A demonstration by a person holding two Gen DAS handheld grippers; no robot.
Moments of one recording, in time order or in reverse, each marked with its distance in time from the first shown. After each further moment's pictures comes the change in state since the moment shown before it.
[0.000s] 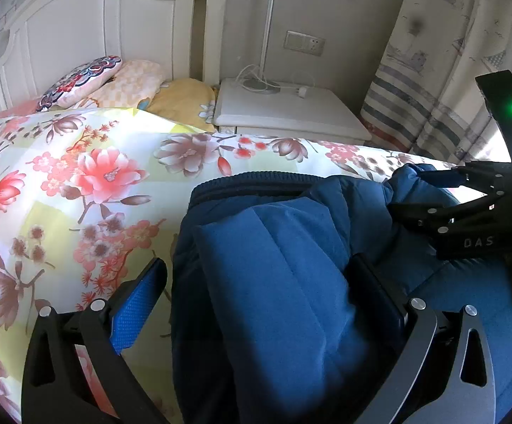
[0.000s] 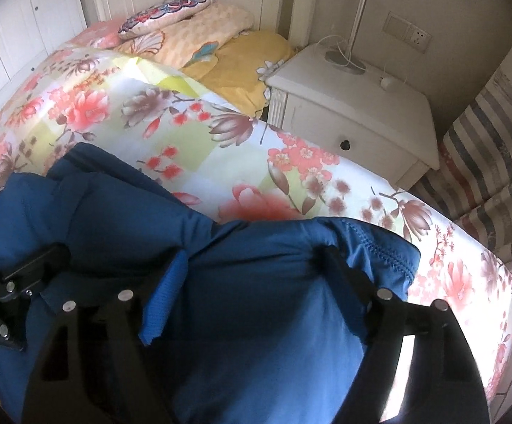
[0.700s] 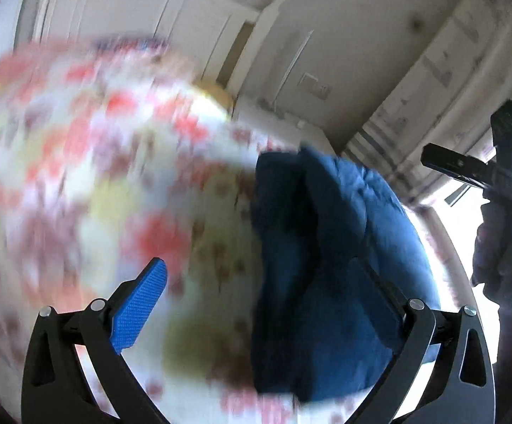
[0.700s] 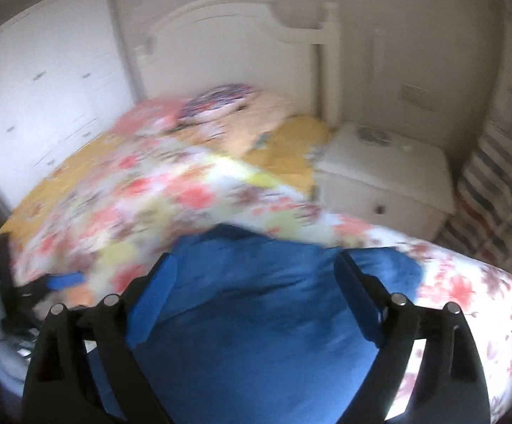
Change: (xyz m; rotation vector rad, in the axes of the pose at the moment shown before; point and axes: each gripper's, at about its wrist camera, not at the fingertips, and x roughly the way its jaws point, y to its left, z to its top) left arm -0.156 0.087 -0.114 -0.313 -0.083 -0.205; right arm -0.160 0.056 -0.023 0.007 -0.303 0.225
